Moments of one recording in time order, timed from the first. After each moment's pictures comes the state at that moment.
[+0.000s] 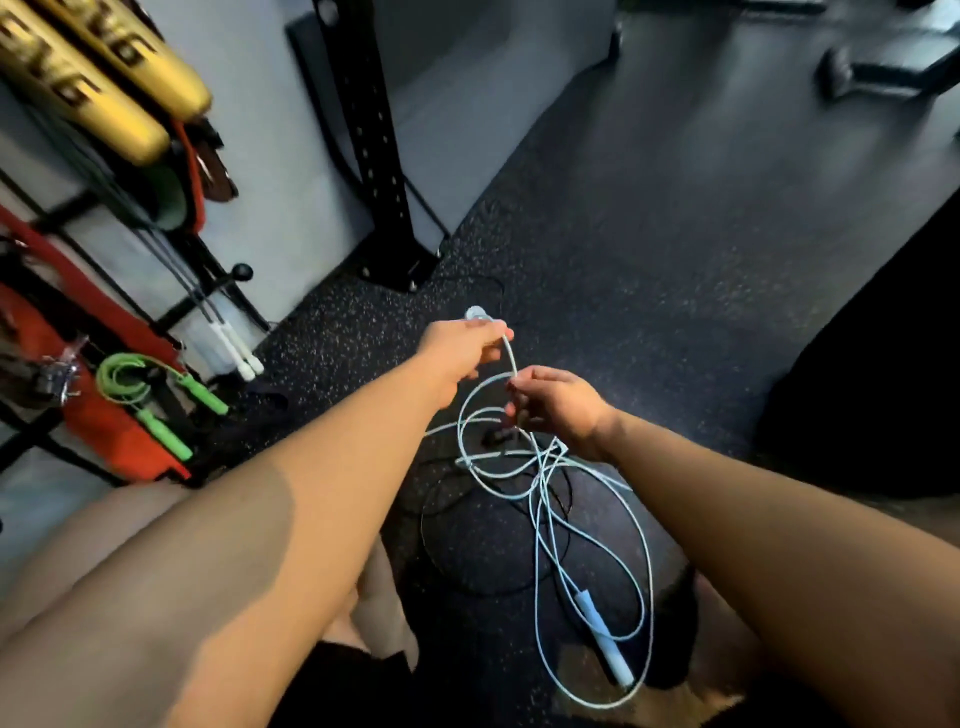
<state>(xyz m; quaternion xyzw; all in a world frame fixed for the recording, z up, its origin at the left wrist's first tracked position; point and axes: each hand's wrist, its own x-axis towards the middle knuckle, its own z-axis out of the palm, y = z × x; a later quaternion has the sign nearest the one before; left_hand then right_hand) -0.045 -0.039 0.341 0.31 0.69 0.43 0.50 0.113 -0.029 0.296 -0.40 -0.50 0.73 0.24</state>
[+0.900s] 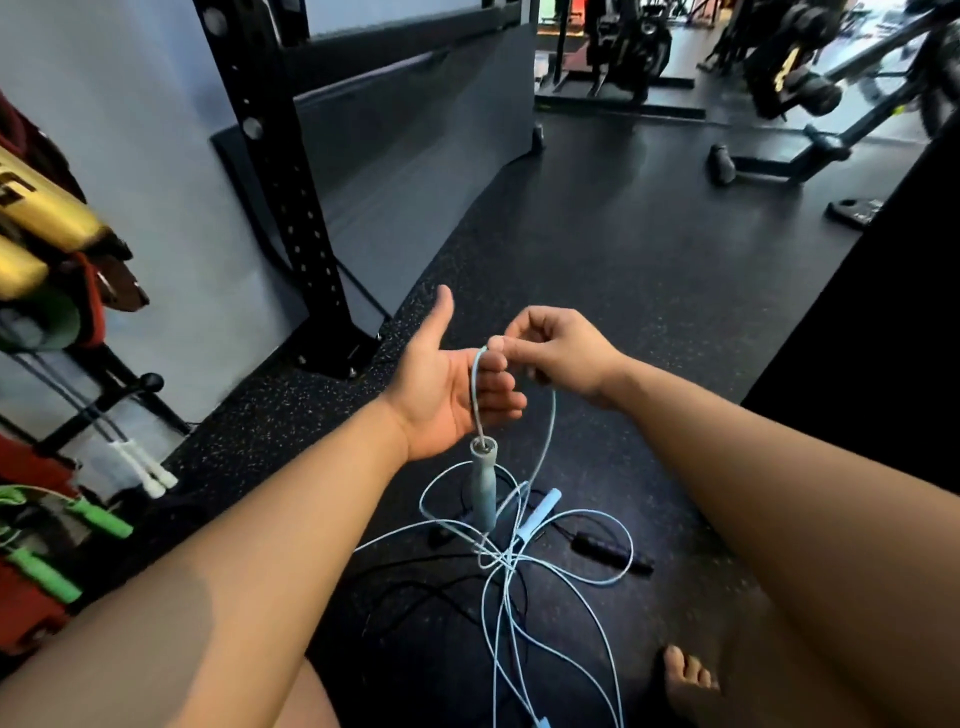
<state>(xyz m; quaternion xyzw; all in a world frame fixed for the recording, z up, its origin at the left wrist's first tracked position) -0.005 0.015 0.436 0.31 0.42 0.44 0.73 0.157 0.093 0.431 -0.38 -0.72 0.49 0.31</state>
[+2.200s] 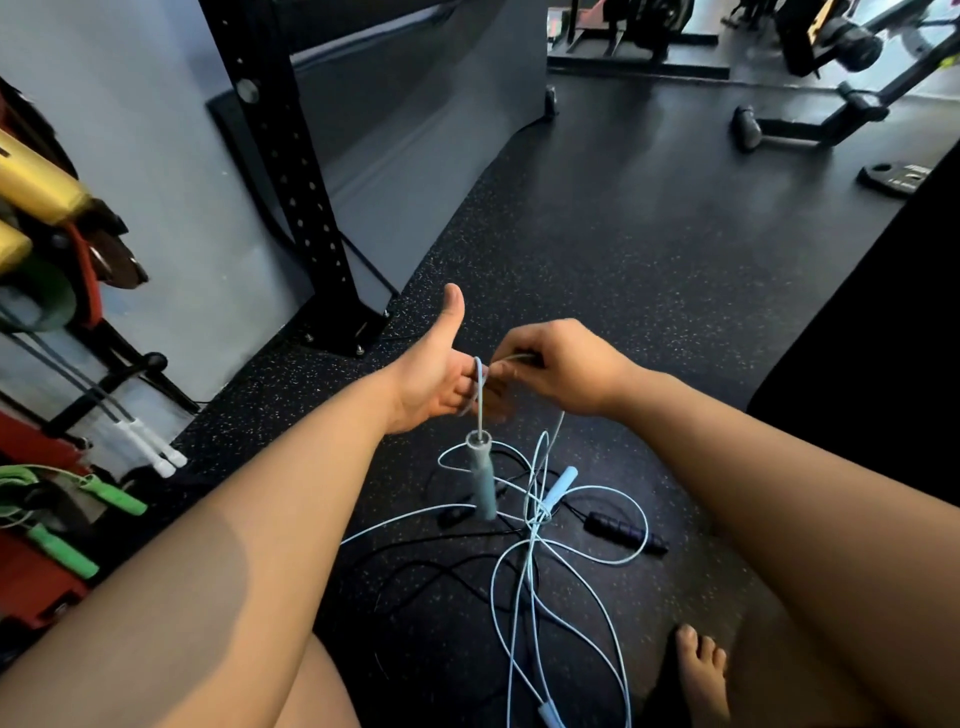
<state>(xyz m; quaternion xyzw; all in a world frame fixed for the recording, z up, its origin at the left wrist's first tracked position) -0.036 0.038 0.403 0.47 0.57 0.24 0.63 0.155 0.090 0.404 -0.32 -0.90 0.22 0.20</state>
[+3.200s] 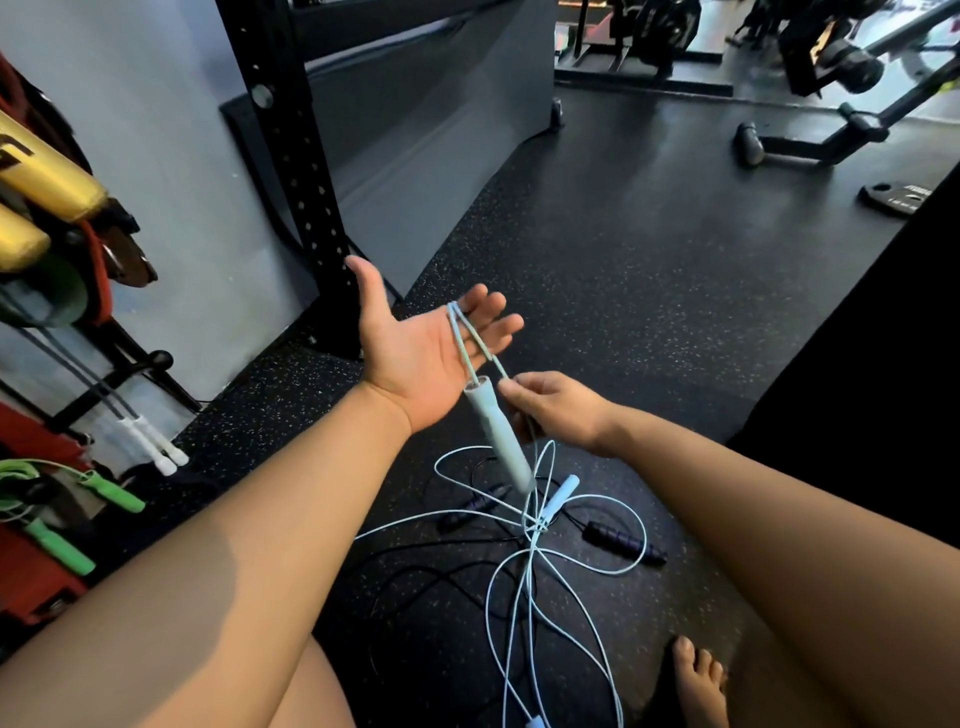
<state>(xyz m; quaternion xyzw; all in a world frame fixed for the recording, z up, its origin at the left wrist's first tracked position) -0.032 0.026 0.423 0.25 0.26 0.59 0.72 0.146 0.079 0.356 -0.41 -0.70 0.55 0.18</state>
